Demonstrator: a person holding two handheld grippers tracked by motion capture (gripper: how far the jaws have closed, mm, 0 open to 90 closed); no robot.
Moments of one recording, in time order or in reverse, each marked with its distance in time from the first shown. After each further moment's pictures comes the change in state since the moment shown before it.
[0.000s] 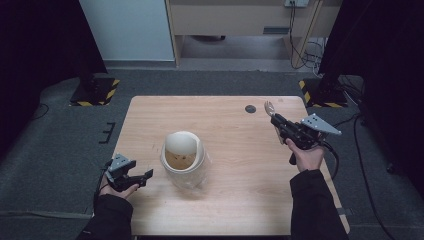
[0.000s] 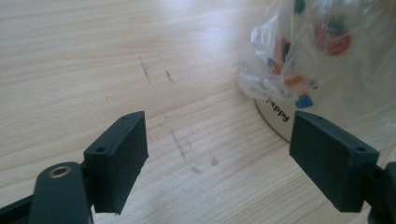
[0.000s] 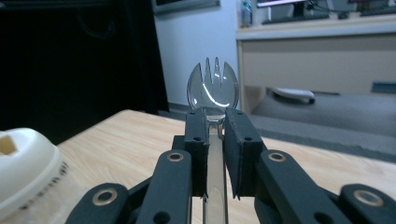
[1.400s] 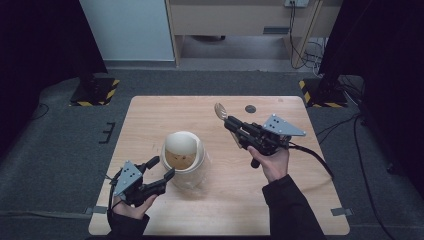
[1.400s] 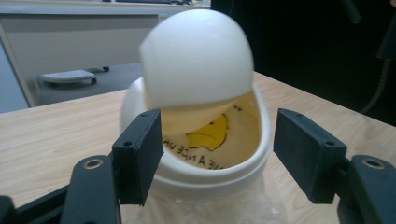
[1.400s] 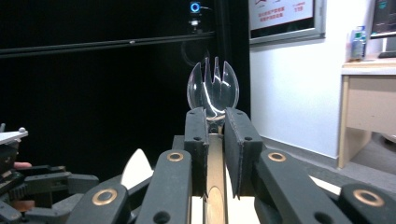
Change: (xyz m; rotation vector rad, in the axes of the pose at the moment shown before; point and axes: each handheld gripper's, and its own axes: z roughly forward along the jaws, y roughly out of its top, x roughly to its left) left arm -0.107 0.037 -0.042 -0.381 -0.146 0.097; right arm 0.114 0.025 0.029 -0.097 0.343 -0.022
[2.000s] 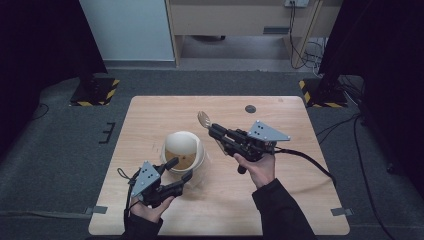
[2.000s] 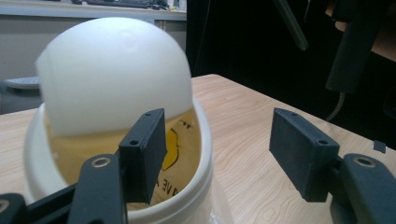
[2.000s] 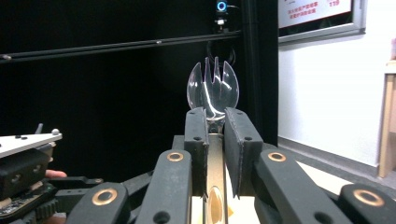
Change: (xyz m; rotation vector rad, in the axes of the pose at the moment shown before) left arm -0.032 0.006 0.024 -0.028 -0.080 -0.020; right arm 0.025 -0.014 0.019 -0.009 0.103 0.022
